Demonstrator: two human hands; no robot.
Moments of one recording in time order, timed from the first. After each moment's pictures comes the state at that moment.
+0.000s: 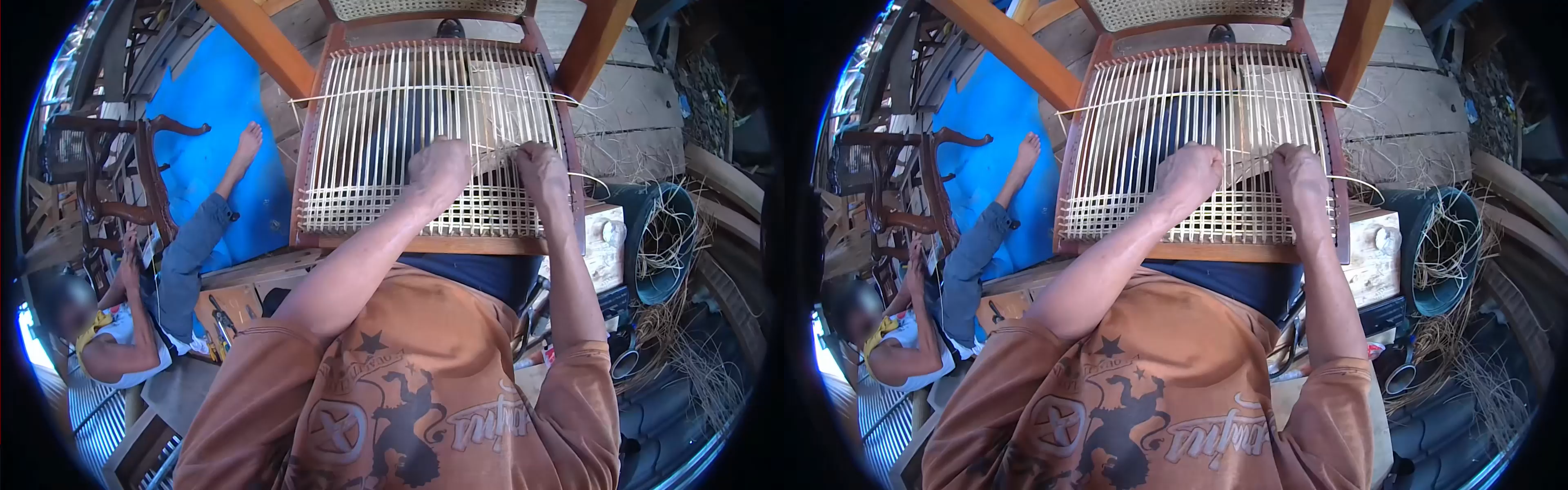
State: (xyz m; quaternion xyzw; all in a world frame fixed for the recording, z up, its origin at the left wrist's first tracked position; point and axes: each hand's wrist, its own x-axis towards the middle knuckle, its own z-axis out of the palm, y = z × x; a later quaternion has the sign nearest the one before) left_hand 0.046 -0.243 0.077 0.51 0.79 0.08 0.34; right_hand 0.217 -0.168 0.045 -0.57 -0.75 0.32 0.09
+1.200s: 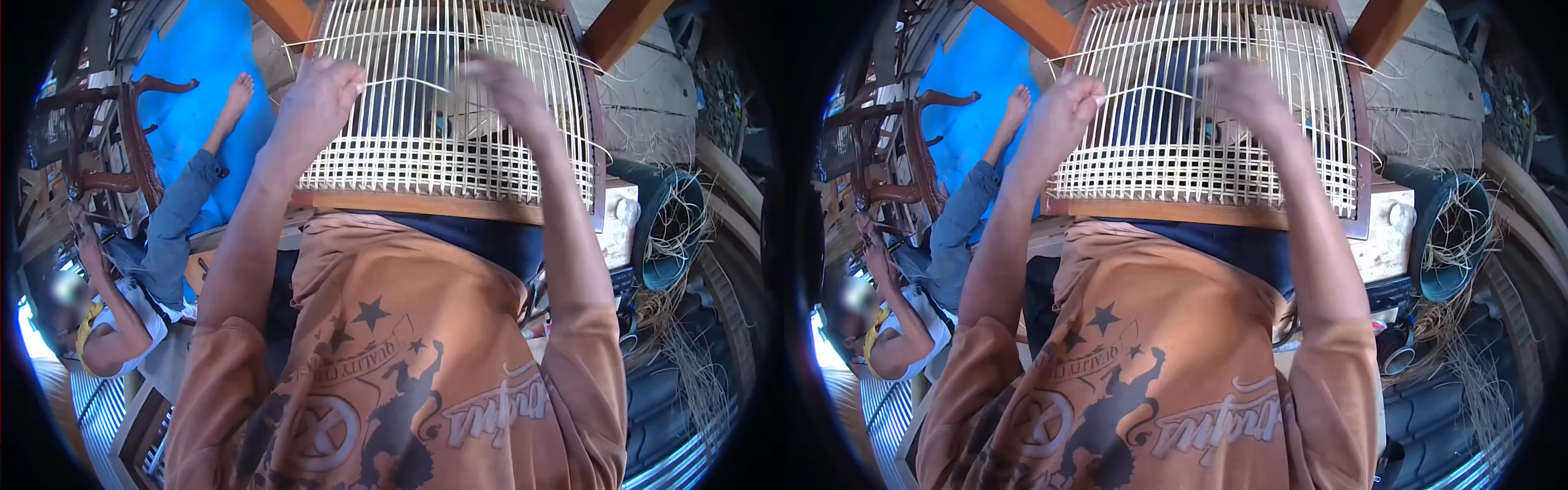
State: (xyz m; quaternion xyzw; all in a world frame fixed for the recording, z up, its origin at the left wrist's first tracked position) left_hand -0.096 -0.308 0.134 0.61 0.77 0.12 0.13; right_hand 0.137 -0.165 0.057 -0.33 -0.77 0.51 0.20
